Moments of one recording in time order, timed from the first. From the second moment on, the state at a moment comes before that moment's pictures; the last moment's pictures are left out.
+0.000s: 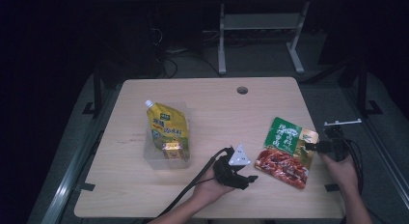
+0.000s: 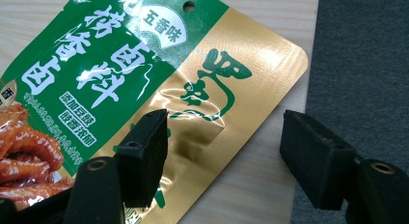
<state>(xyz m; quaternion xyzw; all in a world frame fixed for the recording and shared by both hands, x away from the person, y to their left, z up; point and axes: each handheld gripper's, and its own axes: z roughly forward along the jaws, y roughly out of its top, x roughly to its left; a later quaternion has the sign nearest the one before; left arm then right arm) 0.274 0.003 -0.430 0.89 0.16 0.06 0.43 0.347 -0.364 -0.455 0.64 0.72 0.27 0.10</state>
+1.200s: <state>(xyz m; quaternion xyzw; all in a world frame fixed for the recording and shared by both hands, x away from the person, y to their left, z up) 0.279 0.000 -0.437 0.89 0.16 0.07 0.42 0.348 -0.370 -0.456 0.64 0.70 0.29 0.07</state>
